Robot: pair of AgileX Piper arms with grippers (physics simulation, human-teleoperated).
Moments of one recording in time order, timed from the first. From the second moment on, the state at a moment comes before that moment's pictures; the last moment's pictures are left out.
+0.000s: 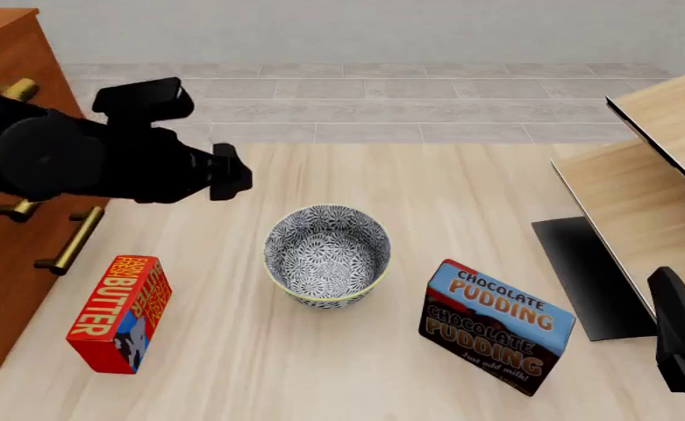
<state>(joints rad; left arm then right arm) -0.42 1.33 -0.93 0.40 -0.30 0.00 0.02 -0.01 -0.01 0.00</state>
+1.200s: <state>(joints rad) -0.44 1.58 -0.89 0.21 -0.34 0.00 0.02 -0.01 -0.01 0.00</state>
